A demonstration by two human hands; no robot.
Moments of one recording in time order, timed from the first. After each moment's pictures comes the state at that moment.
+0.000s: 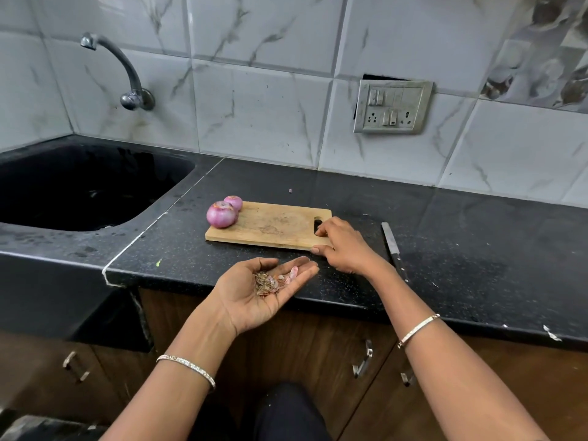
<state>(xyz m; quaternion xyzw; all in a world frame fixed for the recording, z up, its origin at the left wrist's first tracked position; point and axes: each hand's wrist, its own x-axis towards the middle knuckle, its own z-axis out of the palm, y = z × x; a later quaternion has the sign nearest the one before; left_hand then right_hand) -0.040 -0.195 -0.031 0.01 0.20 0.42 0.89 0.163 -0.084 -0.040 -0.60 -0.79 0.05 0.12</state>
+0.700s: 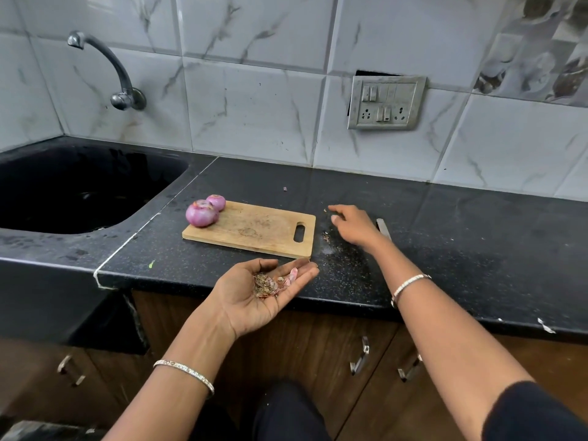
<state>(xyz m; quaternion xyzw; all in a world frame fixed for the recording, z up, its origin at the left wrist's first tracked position) -0.033 -0.198 -0.031 0.02 0.21 0.40 0.89 0.196 -0.038 -0.034 -0.65 -0.70 0.17 0.25</state>
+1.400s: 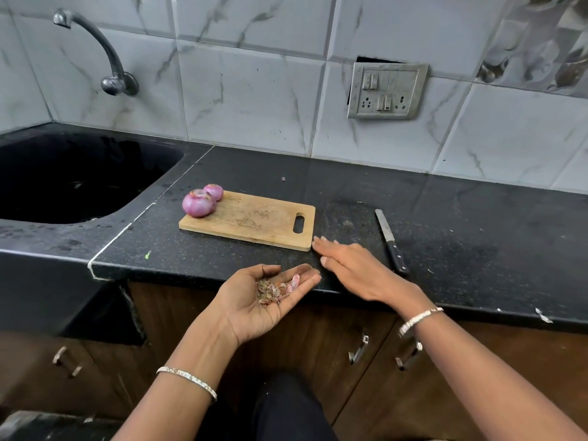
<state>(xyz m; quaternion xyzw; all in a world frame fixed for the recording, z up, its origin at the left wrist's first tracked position) -0.031 -0.202 -0.053 0.00 0.22 0.39 0.89 0.190 -0.140 -0.058 -0.50 -0.85 0.11 0.10</state>
